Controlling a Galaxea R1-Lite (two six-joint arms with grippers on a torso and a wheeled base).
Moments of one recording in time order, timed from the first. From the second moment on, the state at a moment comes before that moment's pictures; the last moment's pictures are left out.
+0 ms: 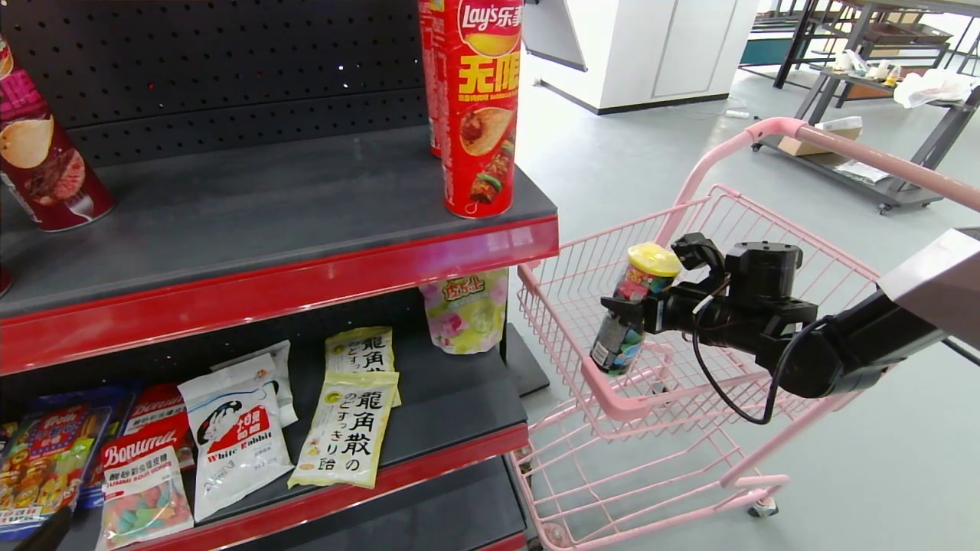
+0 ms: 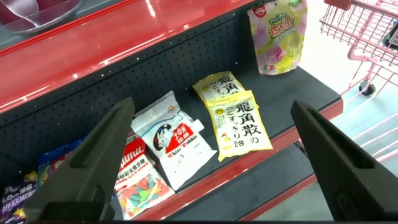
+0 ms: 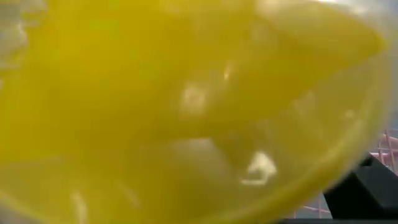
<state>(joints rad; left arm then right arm) -0.34 0.42 -0.29 -0.04 0.24 0.18 0.16 2.16 -0.97 -0.89 0.38 0.00</state>
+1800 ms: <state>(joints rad) -0.34 0.46 -0.34 -0.04 0.24 0.26 0.25 0.83 -0.70 0.16 0.01 -0.09</state>
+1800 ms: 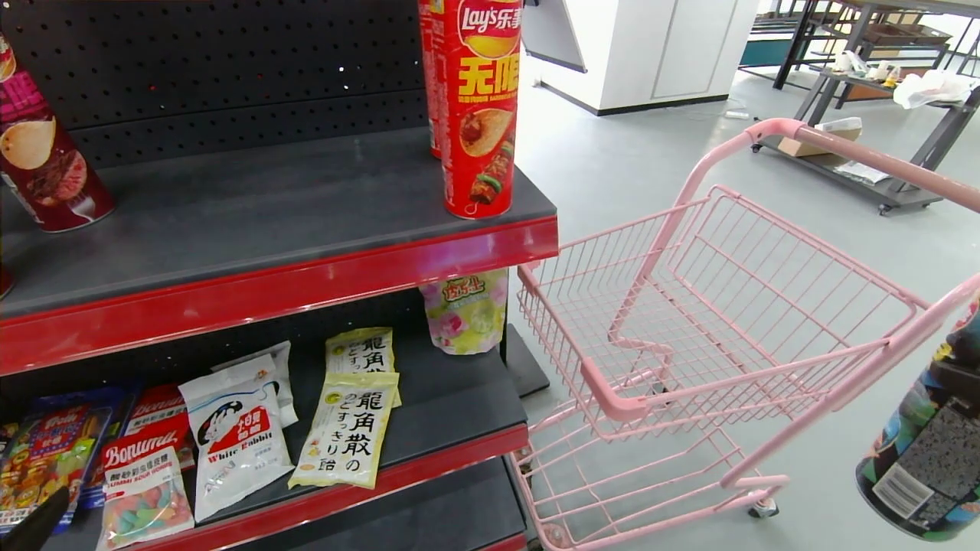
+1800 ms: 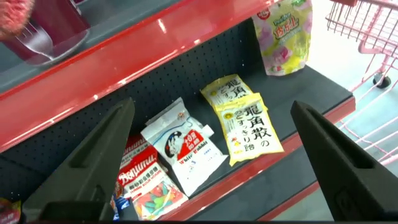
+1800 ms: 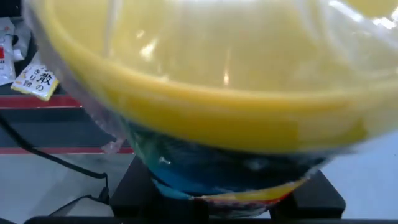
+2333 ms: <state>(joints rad) -0.34 0.46 -0.34 -0.04 0.24 0.26 0.25 0.80 -0.68 0.16 0.00 -0.13</state>
